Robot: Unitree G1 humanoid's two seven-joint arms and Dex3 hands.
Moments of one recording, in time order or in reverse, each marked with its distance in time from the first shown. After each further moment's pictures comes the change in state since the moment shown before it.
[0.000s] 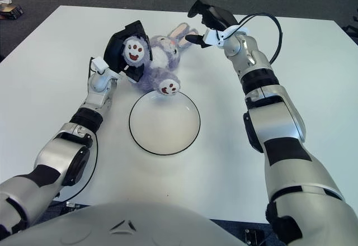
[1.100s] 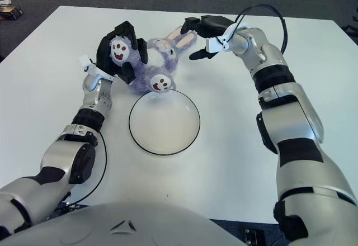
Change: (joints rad) left arm -0.002 -0.066 0.224 0.028 -0.149 0.146 -0.330; right arm -0.030 -0.118 0.133 -0.100 -0.056 -0.155 0.382
